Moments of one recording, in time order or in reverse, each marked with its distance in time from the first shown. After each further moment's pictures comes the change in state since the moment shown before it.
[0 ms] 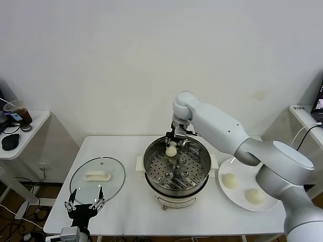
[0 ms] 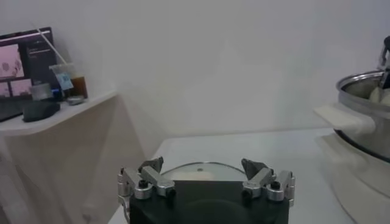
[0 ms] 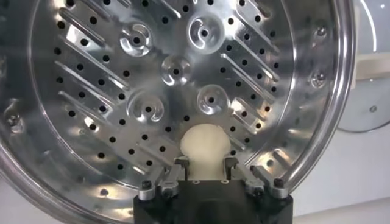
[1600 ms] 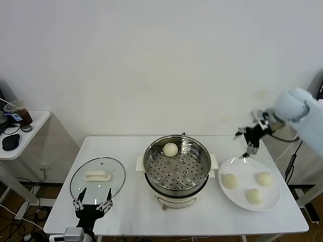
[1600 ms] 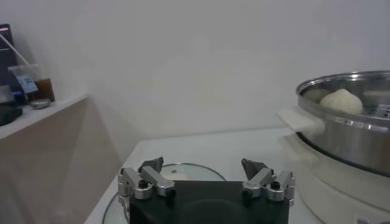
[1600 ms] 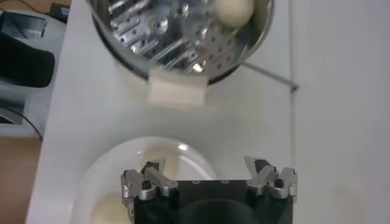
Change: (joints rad) left arm 0.029 0.042 0.041 -0.032 -0.015 0.034 0.054; right arm -0.168 -0.770 0.127 0.445 0.505 -1.042 -0.007
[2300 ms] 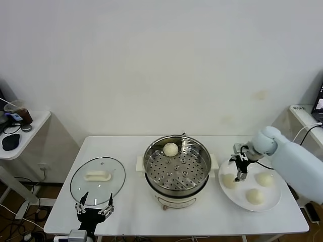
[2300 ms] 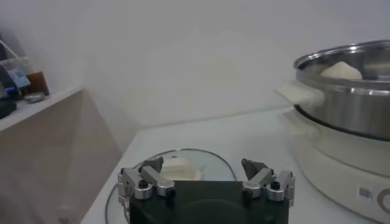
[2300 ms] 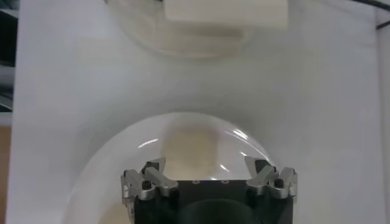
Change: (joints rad) left arm 0.007 0.006 0.002 0.022 0.053 -0.004 0.022; right arm -0.253 0.185 0.162 -0.143 -0.283 0.023 0.018
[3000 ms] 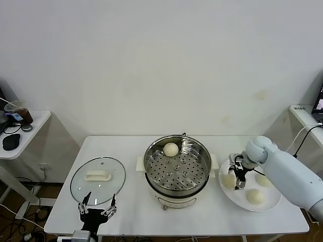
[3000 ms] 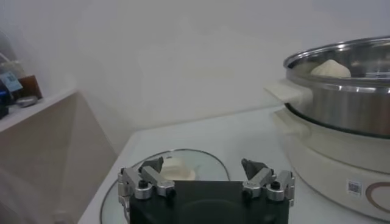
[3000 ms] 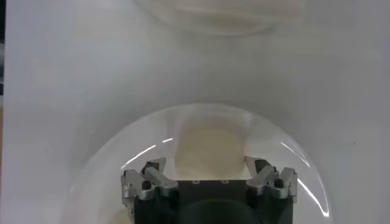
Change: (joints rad) left arm 0.003 -0.007 0.018 0.007 0.034 -0.004 0.006; right arm -0.075 0.053 0.054 -0.054 -0.106 0.019 0.008
